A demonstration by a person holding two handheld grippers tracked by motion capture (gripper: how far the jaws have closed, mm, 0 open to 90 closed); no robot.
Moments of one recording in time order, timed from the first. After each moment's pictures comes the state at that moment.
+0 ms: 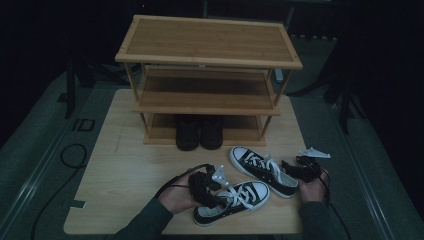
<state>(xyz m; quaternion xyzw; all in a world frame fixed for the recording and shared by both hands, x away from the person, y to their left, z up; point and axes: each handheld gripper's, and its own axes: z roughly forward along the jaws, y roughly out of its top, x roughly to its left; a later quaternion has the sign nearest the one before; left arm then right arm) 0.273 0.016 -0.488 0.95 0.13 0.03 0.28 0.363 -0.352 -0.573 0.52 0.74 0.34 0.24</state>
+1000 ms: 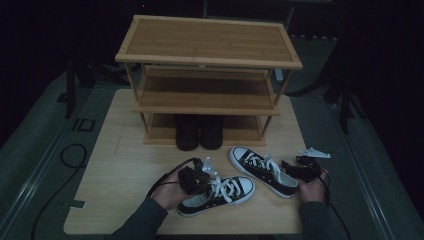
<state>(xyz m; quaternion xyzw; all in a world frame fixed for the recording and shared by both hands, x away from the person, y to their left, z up) 0.291 0.052 -0.495 0.93 0.23 0.07 0.26 0.363 -0.352 -0.573 0.52 0.75 0.34 0.24</state>
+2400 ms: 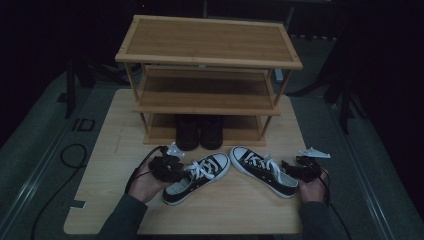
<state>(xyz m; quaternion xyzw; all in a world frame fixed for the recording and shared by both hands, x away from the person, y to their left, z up) 0.309 0.131 -0.491 0.88 0.35 0.09 0.31 0.363 -0.352 -0.573 0.52 0.75 0.34 0.24</state>
